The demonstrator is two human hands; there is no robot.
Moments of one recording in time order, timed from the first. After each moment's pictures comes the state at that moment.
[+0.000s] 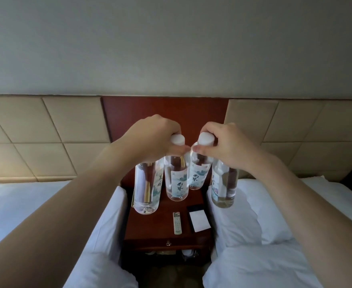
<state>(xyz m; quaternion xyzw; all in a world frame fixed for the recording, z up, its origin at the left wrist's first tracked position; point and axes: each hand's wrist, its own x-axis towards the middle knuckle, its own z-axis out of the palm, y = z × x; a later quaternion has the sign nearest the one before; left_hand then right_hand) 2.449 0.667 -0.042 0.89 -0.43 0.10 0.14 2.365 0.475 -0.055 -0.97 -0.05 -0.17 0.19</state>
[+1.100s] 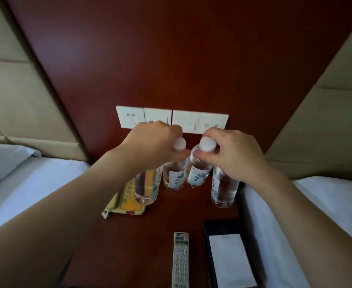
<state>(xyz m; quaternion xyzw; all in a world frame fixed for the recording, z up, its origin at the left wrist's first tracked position) 2.818 0.518 -0.513 0.92 -0.37 0.09 0.08 2.751 0.328 -0.521 -0.98 -0.07 -0.12 0.15</state>
